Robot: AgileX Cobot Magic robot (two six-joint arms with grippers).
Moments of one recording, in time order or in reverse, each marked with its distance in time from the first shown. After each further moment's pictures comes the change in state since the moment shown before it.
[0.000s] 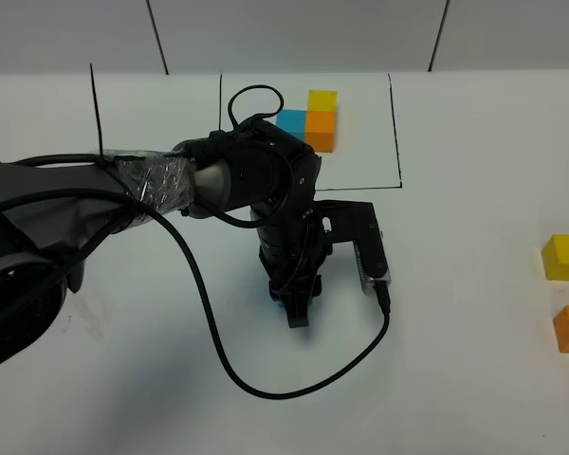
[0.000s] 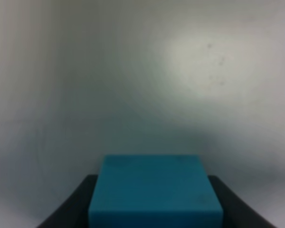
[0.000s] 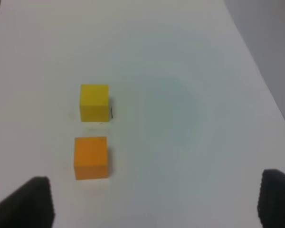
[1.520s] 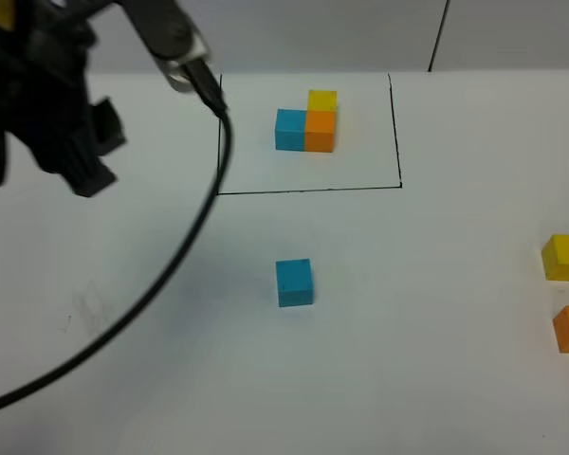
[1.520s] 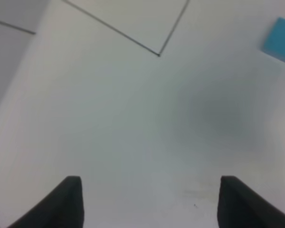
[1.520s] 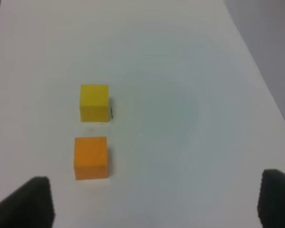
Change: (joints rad) left arm 0.096 -0.880 0.034 0.329 0.396 -0.425; right arm 0.000 0.000 0.000 0.000 0.000 -0.001
